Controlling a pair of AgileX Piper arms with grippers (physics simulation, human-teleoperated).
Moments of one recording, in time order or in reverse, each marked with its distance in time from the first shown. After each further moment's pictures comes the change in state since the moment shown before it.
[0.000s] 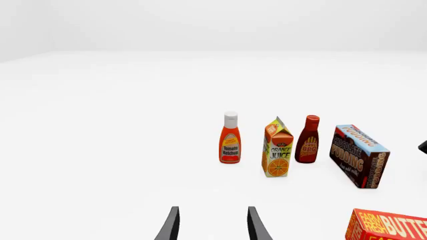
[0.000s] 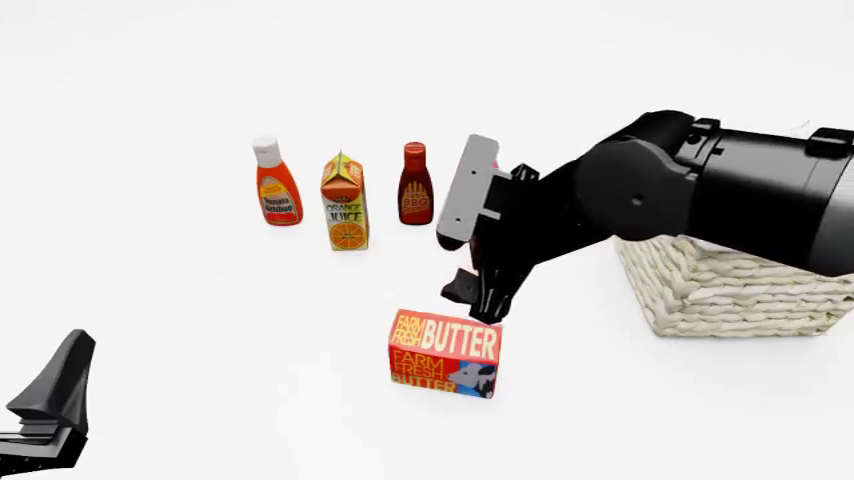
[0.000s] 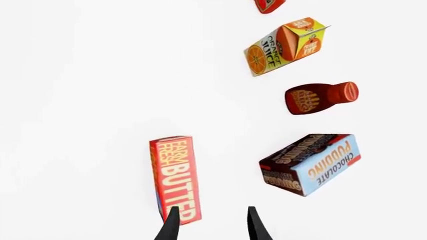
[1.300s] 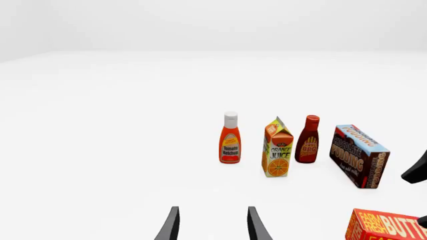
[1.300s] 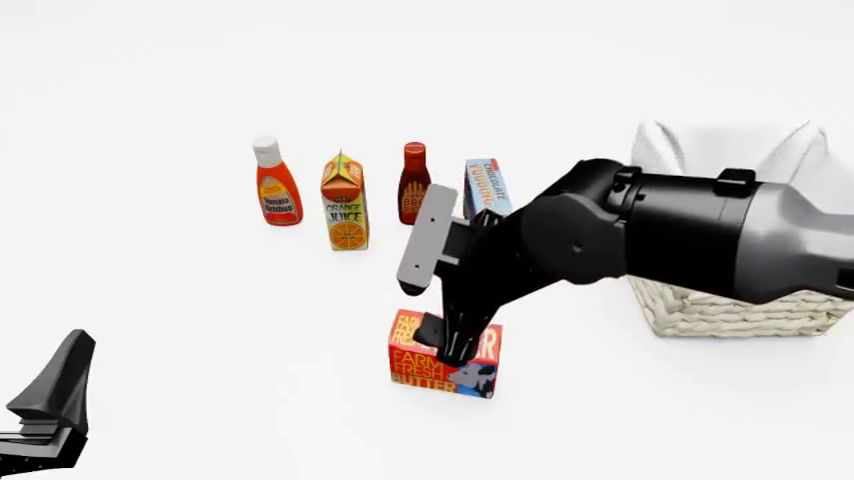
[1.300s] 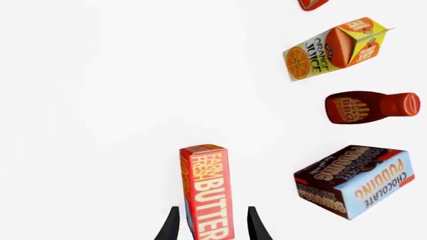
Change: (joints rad) left arm 0.000 0.000 0.000 0.000 0.000; right arm 0.090 0.077 0.032 -0.035 0.079
